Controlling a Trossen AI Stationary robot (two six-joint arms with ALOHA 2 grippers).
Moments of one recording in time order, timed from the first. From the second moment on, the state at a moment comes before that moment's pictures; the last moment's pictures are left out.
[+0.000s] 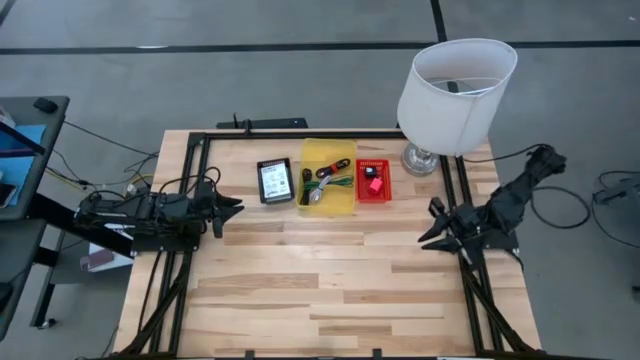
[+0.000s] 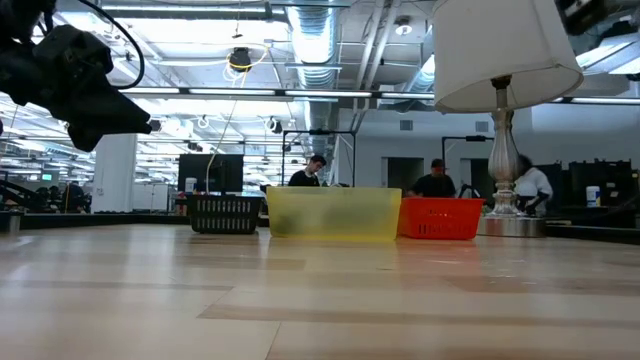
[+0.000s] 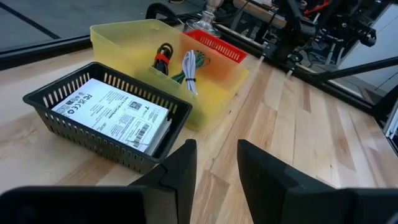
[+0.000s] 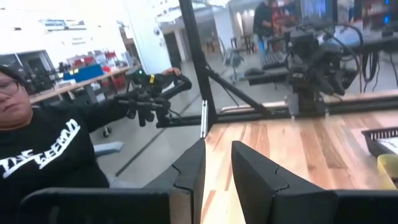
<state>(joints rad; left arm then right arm) -0.10 0.00 0.15 -0.45 -0.38 -0.49 0.70 0.36 0.41 -0.06 0.32 0.21</state>
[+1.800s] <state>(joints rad) 0.01 0.00 0.15 -0.45 -0.38 -0.49 0.11 0.29 0.01 0.16 0.21 0.09</state>
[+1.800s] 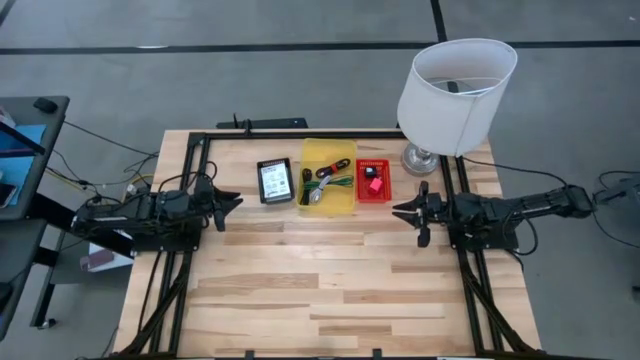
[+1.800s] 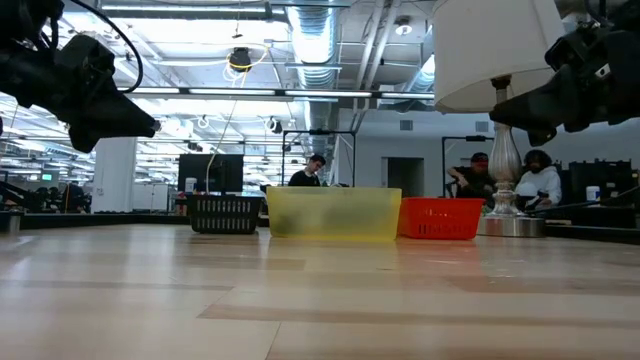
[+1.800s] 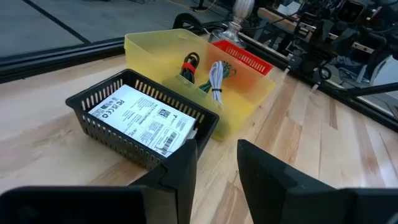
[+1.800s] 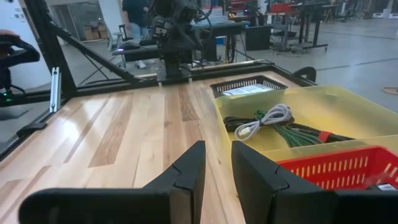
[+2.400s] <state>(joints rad) 0.14 0.00 0.15 -0.45 -0.38 -0.49 0.11 0.29 0.01 0.16 0.21 0.09</state>
